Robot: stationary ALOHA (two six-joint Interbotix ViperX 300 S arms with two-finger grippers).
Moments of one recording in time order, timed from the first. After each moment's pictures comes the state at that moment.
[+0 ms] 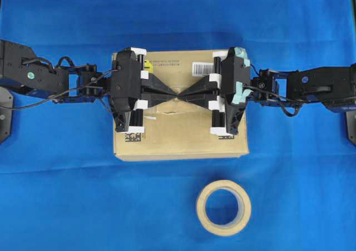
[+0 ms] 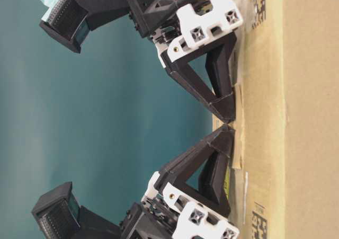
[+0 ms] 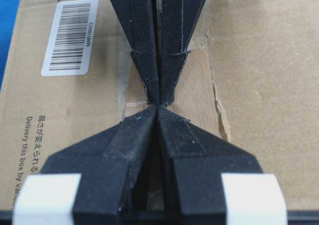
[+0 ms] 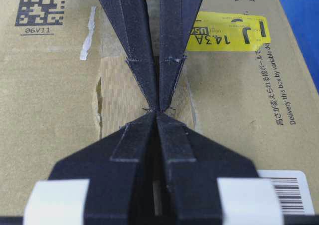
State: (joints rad) left arm 0.05 -0.02 0.79 -0.05 -0.40 0.21; right arm -0.05 0.02 0.77 0.09 -0.36 0.05
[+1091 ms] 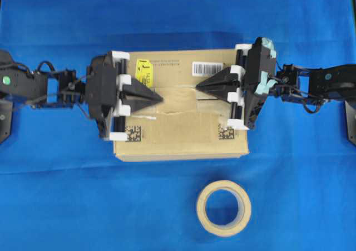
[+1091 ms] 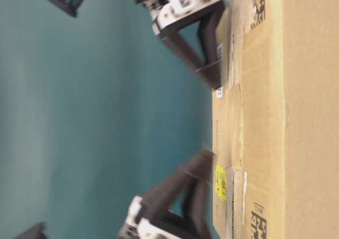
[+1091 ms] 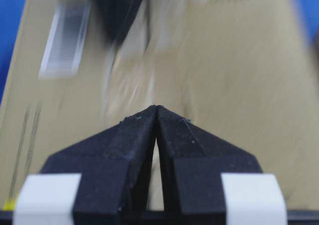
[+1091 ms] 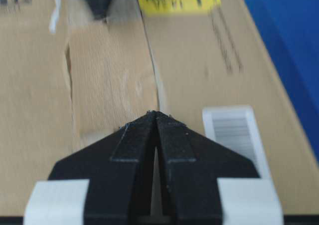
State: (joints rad) left arm -0.01 -0.13 0.87 -0.05 -0.46 0.20; right arm -0.06 -0.09 0.87 0.15 -0.44 0.03
